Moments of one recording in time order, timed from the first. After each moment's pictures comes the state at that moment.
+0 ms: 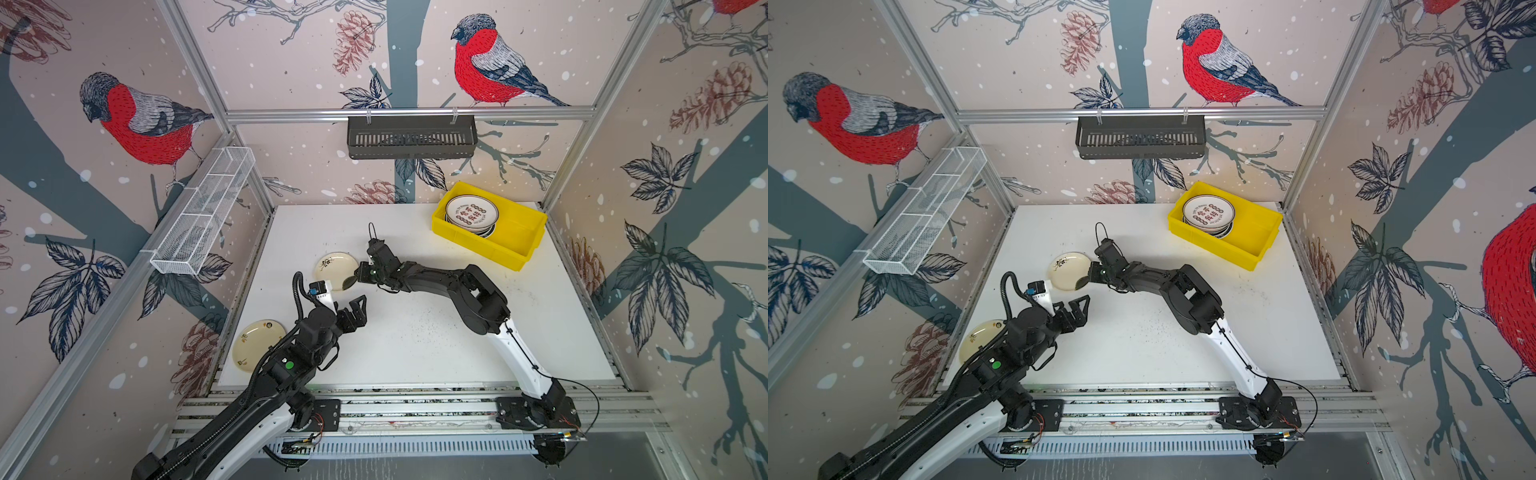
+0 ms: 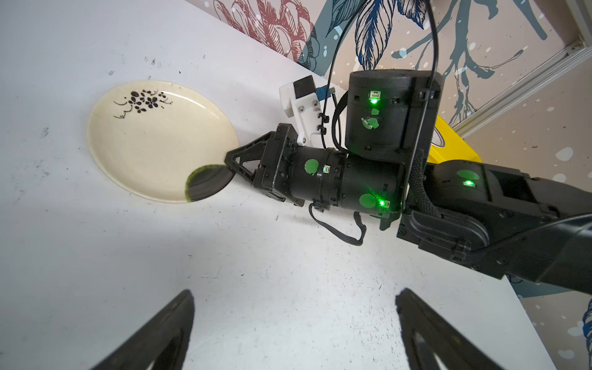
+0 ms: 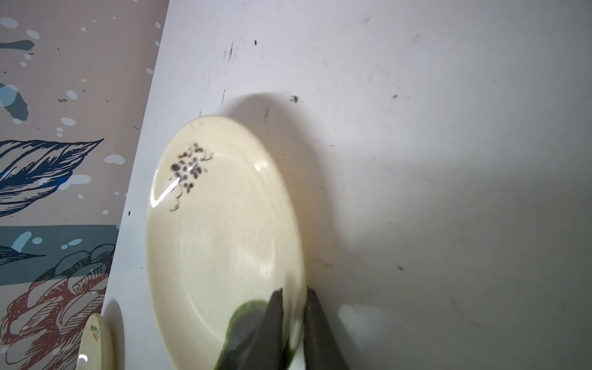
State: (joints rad) left arm -0.64 0.58 0.33 -0.17 -0.26 -0.70; right arm 0.86 2.47 1.81 0.02 -0.19 0.80
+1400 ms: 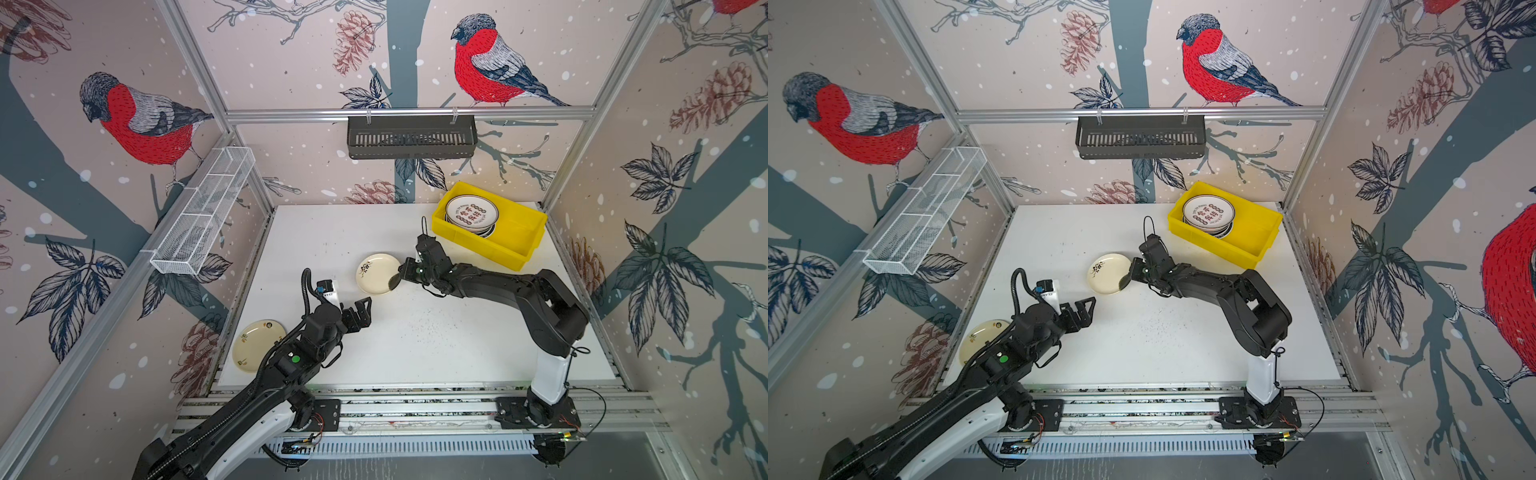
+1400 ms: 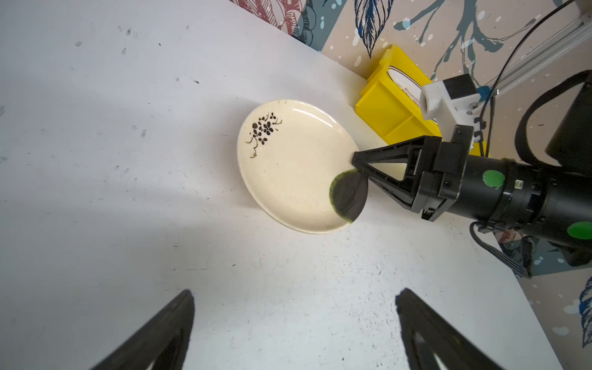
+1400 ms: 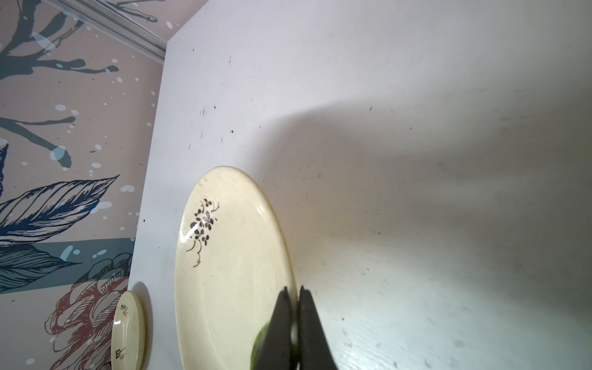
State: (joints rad) left arm -0.64 0.68 0.34 -0.11 -0.17 -0.70; right arm 0.72 1.84 1.14 0.07 -0.14 0.82
